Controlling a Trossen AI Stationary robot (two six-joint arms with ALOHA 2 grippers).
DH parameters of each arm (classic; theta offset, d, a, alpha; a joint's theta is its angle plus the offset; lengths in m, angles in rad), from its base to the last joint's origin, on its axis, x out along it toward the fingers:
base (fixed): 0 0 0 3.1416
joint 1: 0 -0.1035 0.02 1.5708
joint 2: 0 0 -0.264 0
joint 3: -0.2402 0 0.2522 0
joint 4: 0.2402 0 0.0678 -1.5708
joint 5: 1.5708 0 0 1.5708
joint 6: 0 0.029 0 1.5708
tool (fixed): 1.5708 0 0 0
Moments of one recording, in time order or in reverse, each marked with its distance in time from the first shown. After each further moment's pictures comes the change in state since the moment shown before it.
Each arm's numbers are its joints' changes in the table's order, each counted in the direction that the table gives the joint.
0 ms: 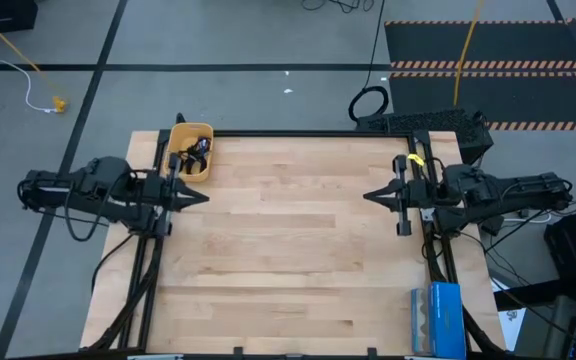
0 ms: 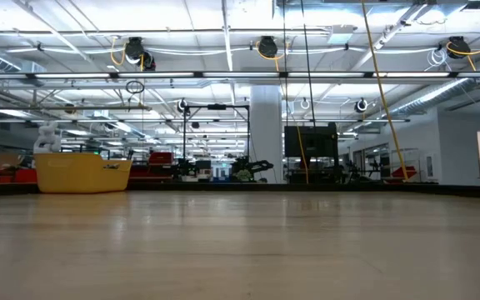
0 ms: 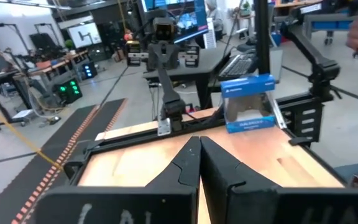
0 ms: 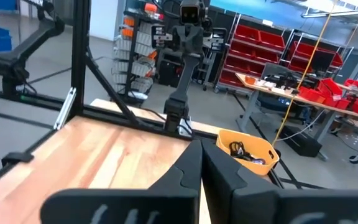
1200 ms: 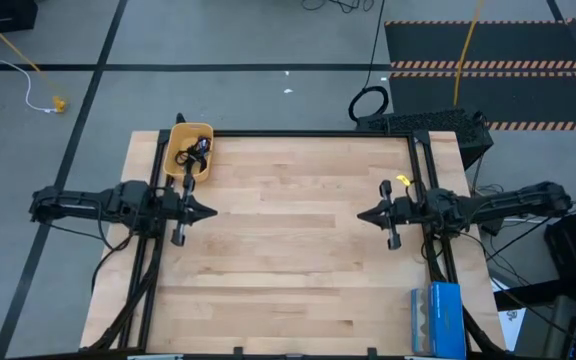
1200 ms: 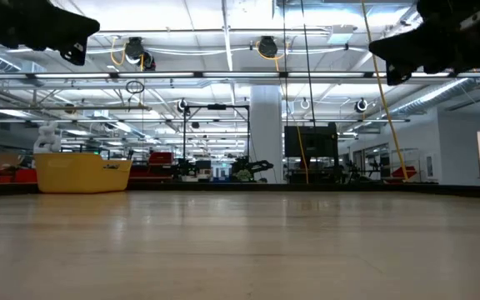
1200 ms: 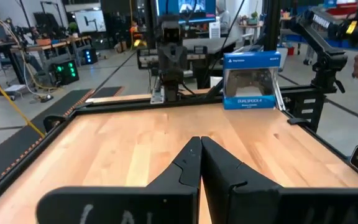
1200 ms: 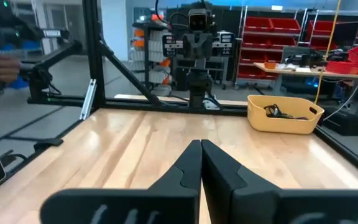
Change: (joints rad) left arm -0.061 -0.287 0.540 -0.263 0.045 -0.133; right arm 0.053 -0.114 0.575 -0.494 -0.106 0.191
